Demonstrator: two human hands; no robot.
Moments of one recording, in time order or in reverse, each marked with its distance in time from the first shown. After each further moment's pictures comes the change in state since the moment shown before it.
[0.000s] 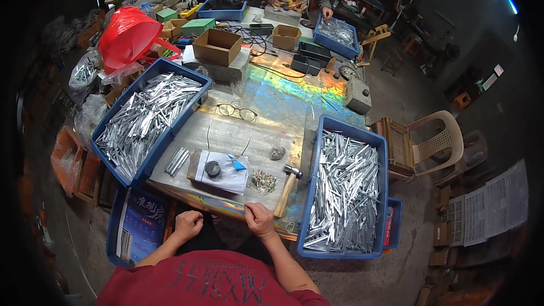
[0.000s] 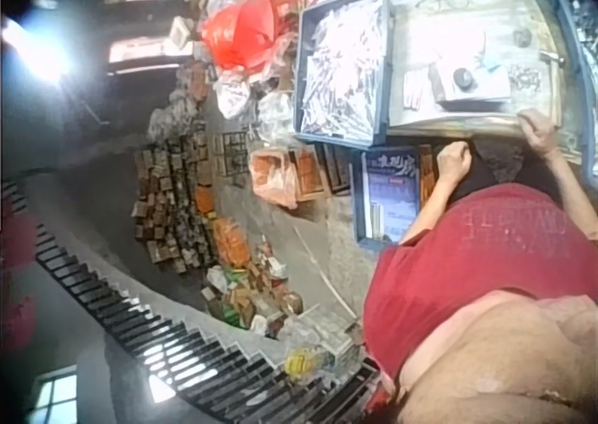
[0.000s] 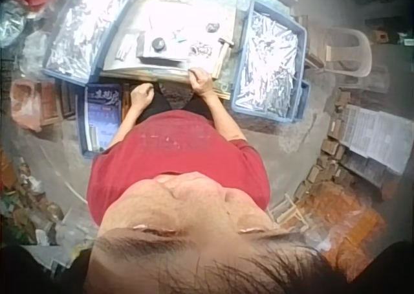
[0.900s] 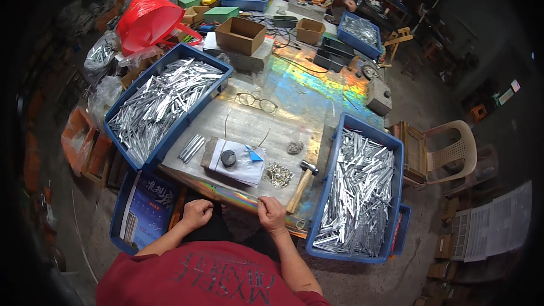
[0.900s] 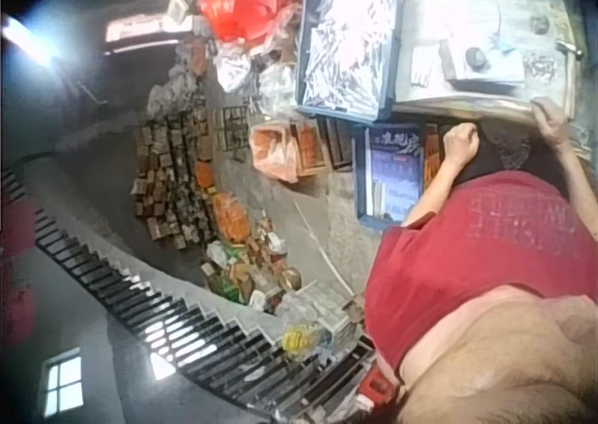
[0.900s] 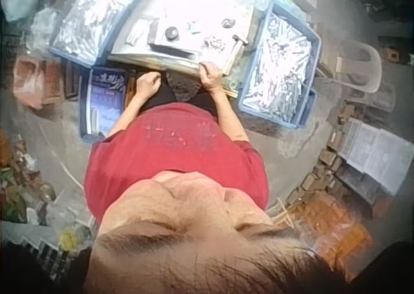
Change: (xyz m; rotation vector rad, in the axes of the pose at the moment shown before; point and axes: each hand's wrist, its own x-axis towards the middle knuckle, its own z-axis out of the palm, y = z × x) left_hand -0.002 -0.001 0.002 0.024 0.012 0.004; right_hand -0.003 0.001 0.000 0.021 -0.004 0.046
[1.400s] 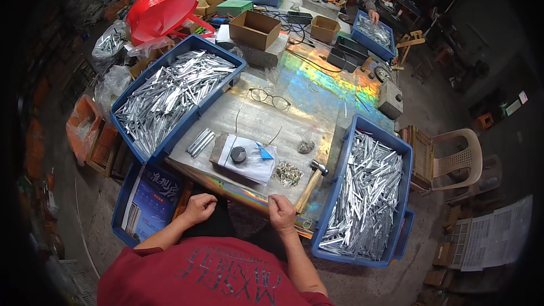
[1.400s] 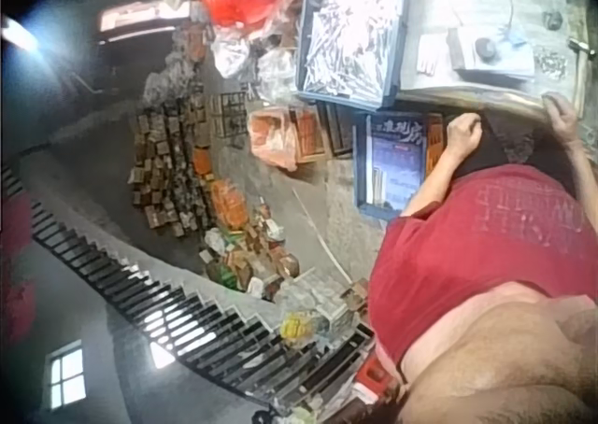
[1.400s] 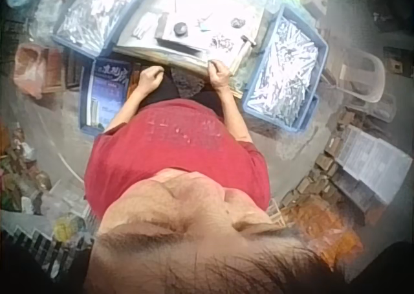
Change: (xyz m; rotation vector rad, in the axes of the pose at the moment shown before) left_hand 0.002 0.001 -0.014 -0.237 0.070 0.019; right_hand -0.005 0.004 0.000 0.109 -0.012 0.156
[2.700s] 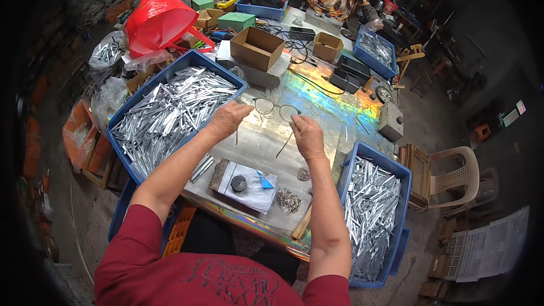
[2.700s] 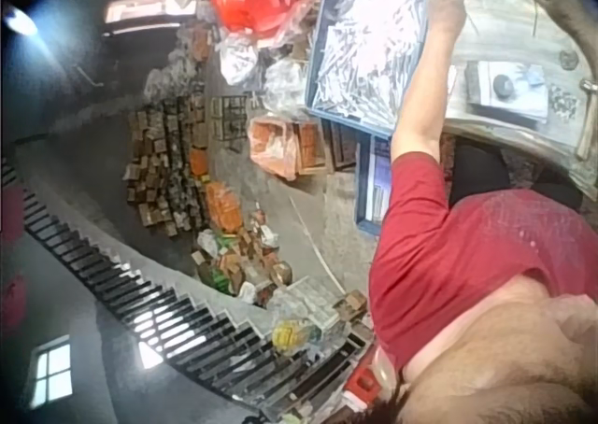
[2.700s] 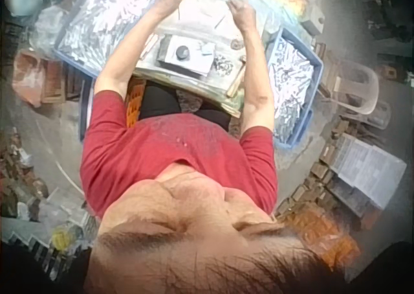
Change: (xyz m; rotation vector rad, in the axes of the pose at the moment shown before) left_hand 0.294 0.000 -0.021 0.523 0.033 0.476; right_hand 0.264 -0.008 -0.008 -0.467 -0.089 -0.425
